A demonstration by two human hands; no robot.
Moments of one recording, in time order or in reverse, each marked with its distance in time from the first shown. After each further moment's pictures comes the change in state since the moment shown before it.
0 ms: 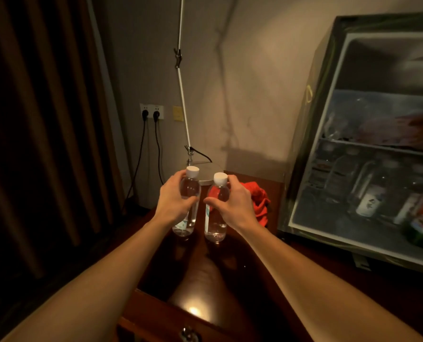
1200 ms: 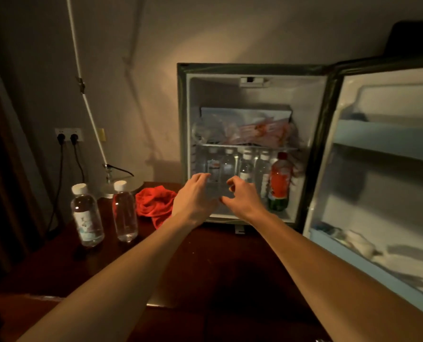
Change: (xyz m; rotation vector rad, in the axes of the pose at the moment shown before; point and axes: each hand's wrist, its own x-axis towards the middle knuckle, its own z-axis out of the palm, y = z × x) left_hand -0.097 0.242 0.133 0.228 -0.273 0.348; right_hand -0.095 0.034 -0.270 -0.392 0.044 0.251
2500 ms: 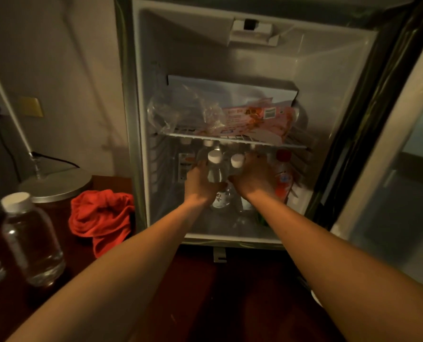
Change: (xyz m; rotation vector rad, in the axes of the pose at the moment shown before) left_hand 0.164 -0.009 0.152 -0.458 0.053 -0.219; right_hand 0.147 0.095 0.005 -0.200 0.176 0.227
